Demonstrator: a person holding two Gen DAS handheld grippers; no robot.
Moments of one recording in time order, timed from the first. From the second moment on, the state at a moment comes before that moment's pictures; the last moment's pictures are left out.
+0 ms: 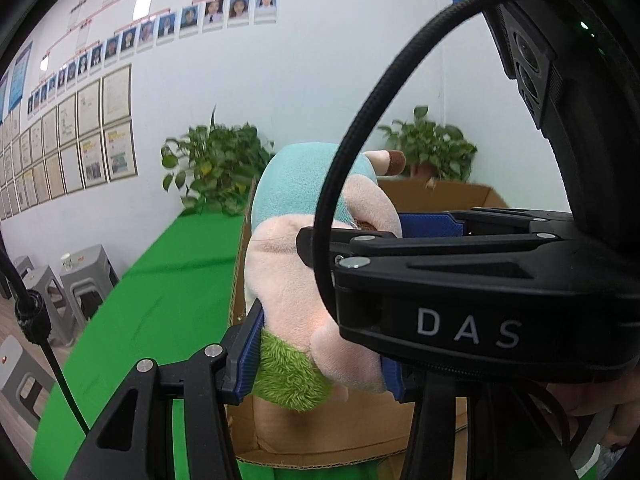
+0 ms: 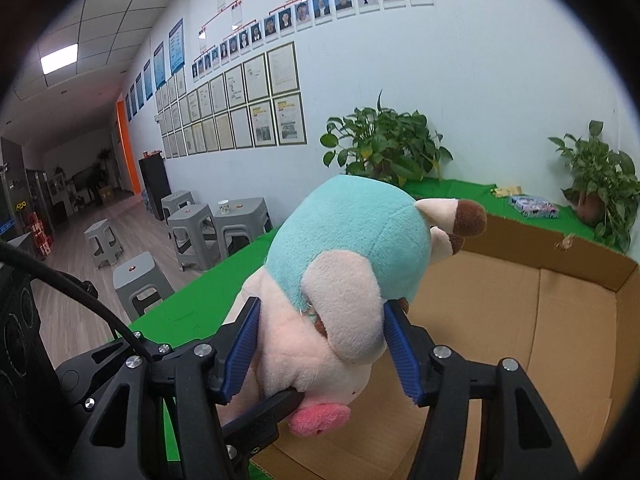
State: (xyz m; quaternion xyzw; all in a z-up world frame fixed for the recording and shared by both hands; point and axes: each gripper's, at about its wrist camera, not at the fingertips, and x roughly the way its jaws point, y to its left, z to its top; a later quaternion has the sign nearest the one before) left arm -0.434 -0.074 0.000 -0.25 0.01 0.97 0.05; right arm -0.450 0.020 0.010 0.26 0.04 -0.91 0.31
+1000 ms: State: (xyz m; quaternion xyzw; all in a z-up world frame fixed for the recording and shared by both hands) left arm -0.469 -0.143 -0.112 -0.34 -0.02 0.94 0.07; right arm -0.471 0.027 -0.056 0.35 0.00 -0.88 0.33
